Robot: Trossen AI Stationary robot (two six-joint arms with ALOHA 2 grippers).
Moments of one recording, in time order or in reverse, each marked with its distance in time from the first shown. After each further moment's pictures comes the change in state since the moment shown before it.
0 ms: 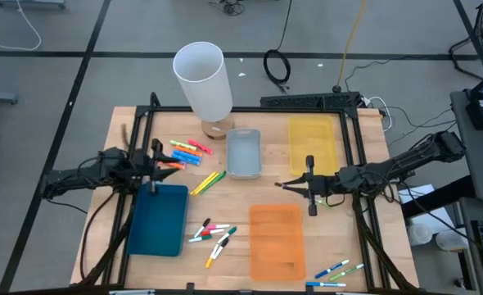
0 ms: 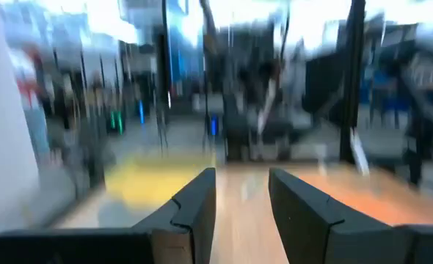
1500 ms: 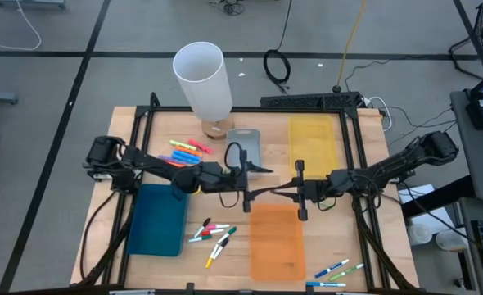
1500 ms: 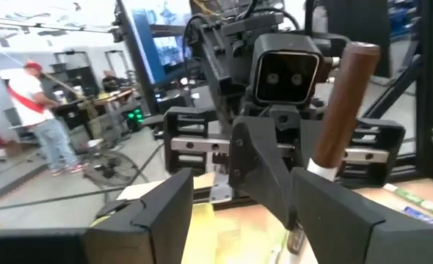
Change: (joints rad) left arm -0.295 1.733 0.998 0.571 -0.322 0.229; right arm -0.024 0.208 0.000 0.315 -0.062 -0.079
